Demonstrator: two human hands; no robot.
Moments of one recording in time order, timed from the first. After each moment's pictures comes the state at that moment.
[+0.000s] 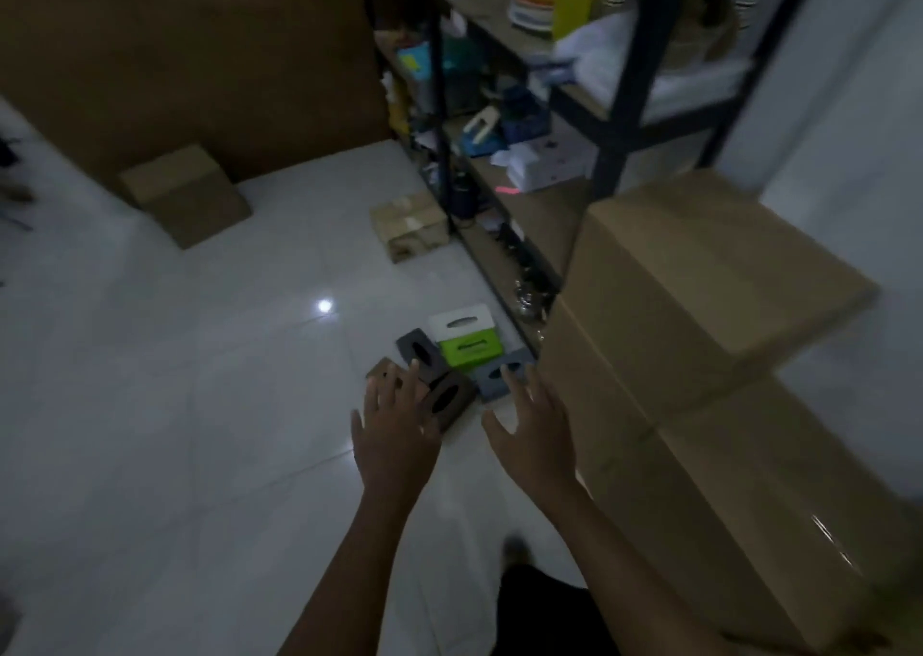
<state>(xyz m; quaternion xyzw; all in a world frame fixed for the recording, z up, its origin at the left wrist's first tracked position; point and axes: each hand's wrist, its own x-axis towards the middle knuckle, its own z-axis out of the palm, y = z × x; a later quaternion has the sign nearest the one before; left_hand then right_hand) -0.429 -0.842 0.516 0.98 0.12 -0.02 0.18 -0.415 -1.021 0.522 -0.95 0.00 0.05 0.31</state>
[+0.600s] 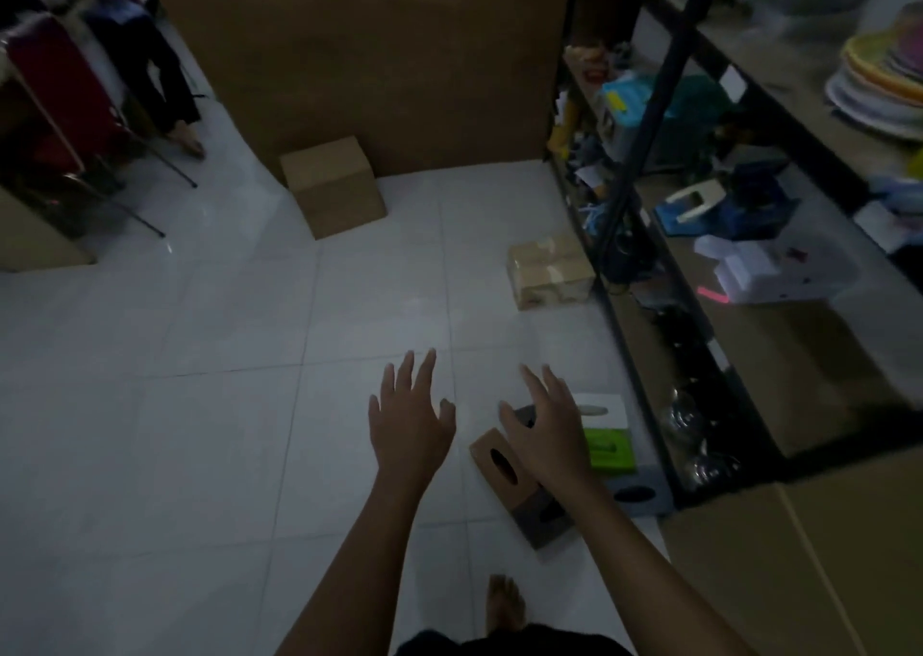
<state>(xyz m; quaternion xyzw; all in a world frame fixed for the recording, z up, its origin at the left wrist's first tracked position) -0.169 -0.548 0.526 0.95 0.25 0.00 0.20 -0.115 -0.723 0.534 -0.91 -0.08 0.16 0.38</state>
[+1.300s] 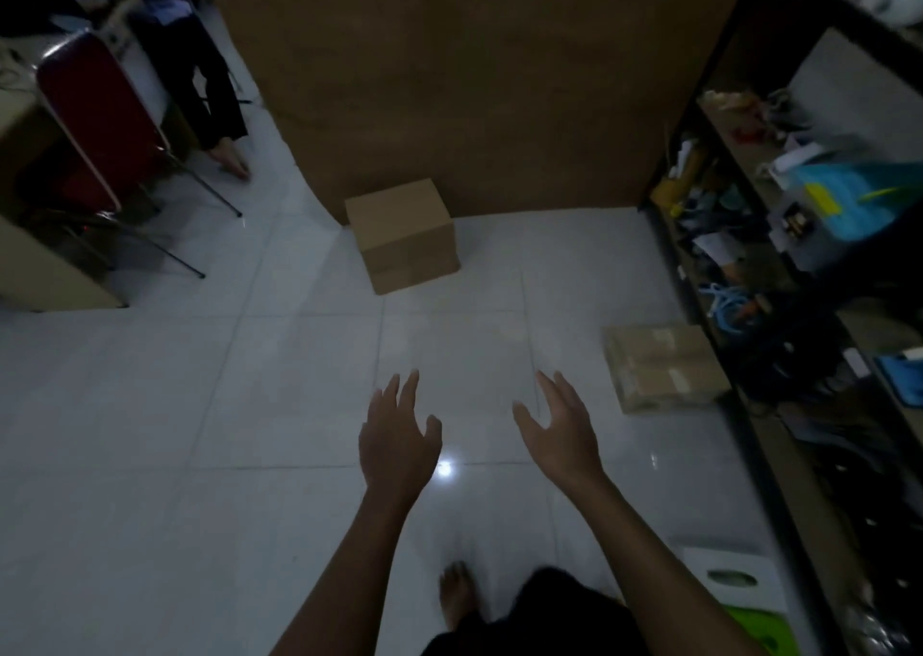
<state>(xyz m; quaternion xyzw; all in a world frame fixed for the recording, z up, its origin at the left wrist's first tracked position) 0.103 -0.089 0.504 0.91 0.32 -0.01 0.27 0.197 -0.276 0.522 -0.90 -0.08 0.20 0.38</state>
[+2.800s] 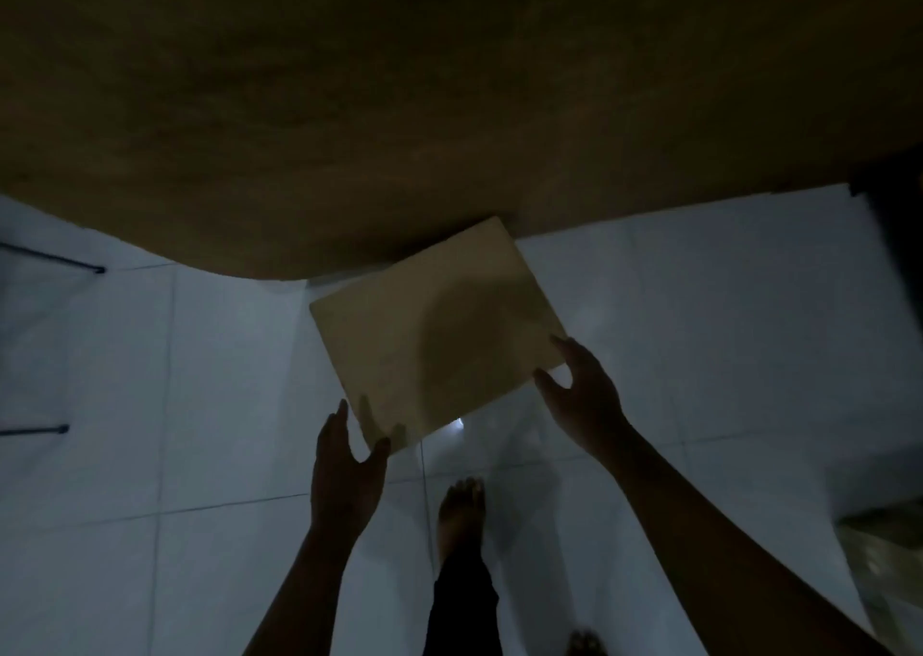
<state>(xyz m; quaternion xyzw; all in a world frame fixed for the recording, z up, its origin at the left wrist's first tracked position) 0.738 0.534 0.128 0.77 0.46 -0.14 0.42 0.901 0.306 0.157 -0.90 -0.01 0.31 0.31</state>
